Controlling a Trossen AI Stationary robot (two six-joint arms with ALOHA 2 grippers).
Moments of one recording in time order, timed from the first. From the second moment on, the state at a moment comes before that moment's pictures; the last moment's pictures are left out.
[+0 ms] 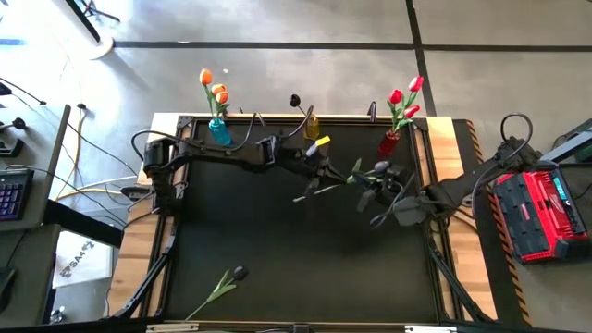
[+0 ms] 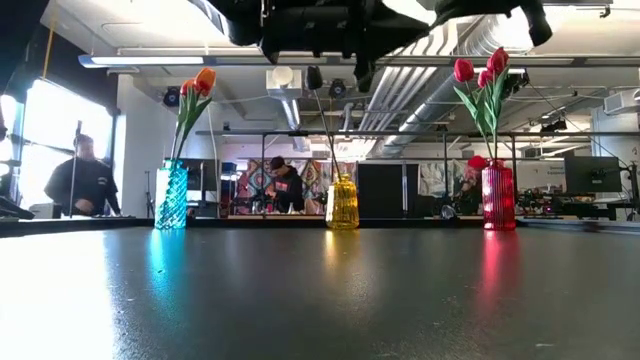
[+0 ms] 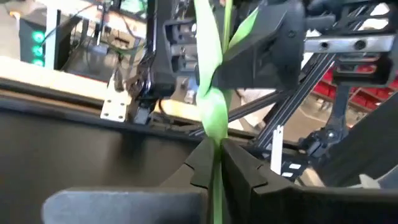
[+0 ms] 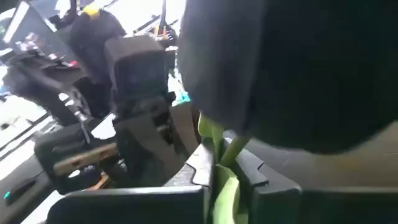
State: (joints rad) left arm 0.16 1.88 1.35 0.35 0.45 -0.31; right arm 0.48 1.07 0.82 -0.19 1.16 0.95
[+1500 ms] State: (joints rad) left arm 0.27 1.68 1.35 -0.05 0.30 -0.21; right arm 0.16 1.07 0.82 -0.43 0.49 0.70
